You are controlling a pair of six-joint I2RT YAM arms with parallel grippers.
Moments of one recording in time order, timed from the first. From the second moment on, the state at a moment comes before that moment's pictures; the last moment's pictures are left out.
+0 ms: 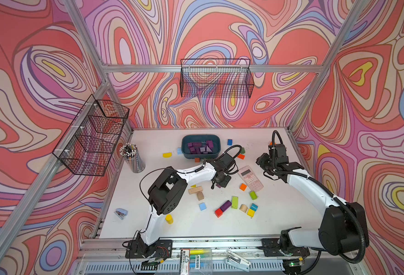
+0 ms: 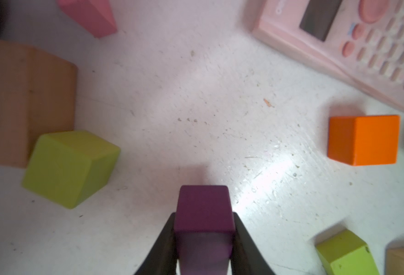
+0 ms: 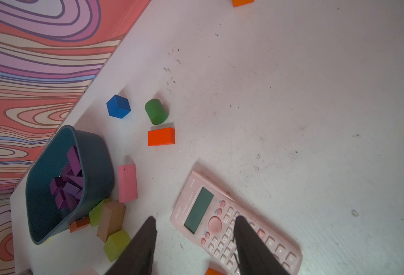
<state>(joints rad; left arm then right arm) -0.82 2.05 1.51 -0.63 -0.03 -0.20 0.16 1.36 0.93 -0.39 0.06 0.82</state>
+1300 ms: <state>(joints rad) -0.44 2.03 1.80 -0.68 0.09 -0.26 0.19 1.48 1.05 -0.37 -0.08 0.74</state>
